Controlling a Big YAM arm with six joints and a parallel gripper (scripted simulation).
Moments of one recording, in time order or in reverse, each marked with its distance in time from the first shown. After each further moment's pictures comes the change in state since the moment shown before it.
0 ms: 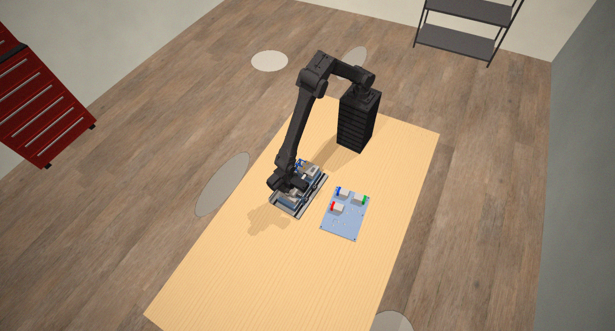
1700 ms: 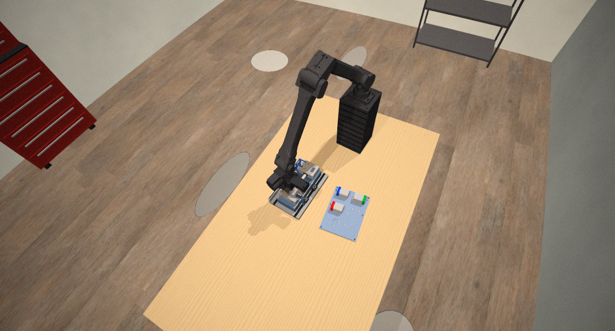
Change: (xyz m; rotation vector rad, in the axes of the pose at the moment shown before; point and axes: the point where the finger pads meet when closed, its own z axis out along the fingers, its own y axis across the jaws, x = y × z) arm 0.001 0.003 0.001 -0.005 -0.001 0.003
